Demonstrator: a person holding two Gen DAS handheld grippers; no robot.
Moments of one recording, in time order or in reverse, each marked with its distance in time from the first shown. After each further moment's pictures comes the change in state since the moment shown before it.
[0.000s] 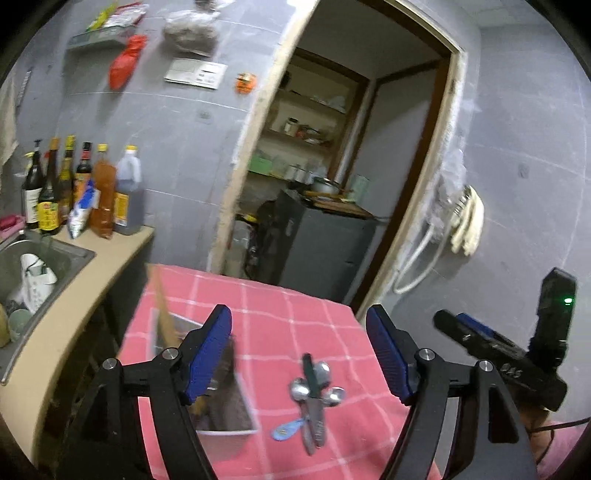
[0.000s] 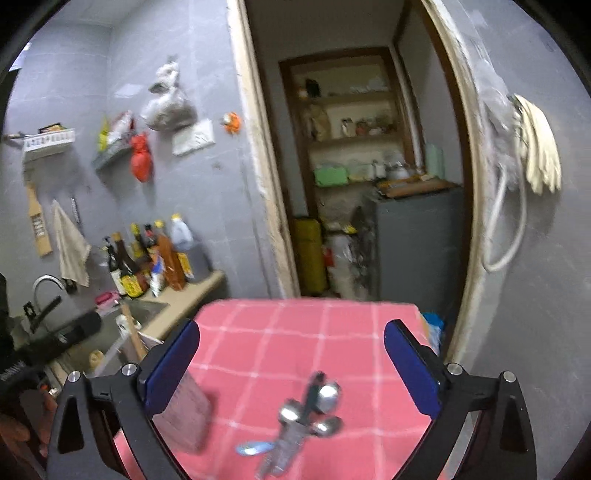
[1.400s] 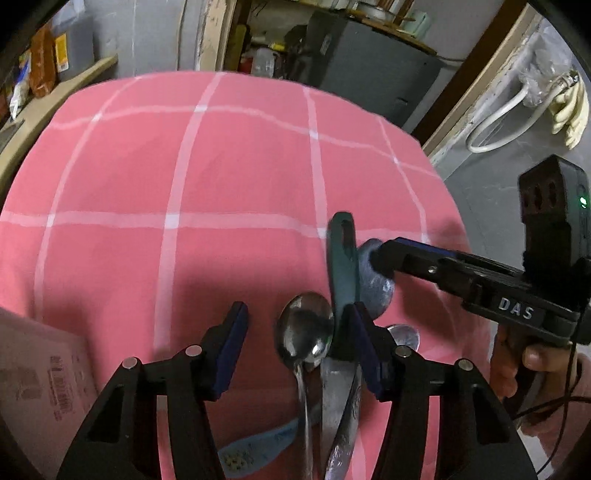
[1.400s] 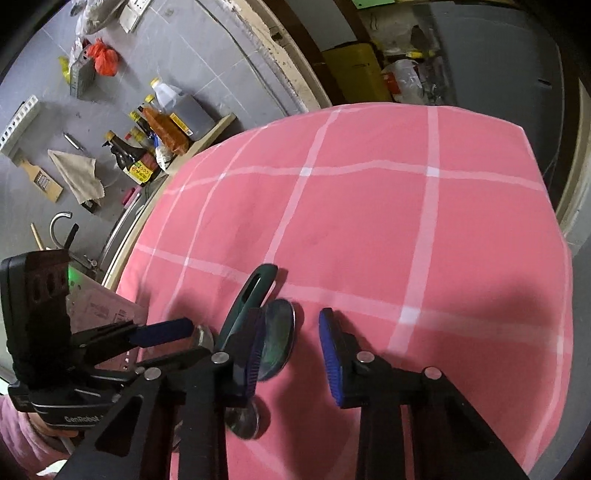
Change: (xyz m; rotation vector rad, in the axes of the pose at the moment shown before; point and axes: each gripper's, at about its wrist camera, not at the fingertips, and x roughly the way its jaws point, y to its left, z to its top) left arm 0.254 0.019 -0.107 -0.082 0.677 0.157; right arm 0.232 -0.108 -0.079 0.104 0.654 0.409
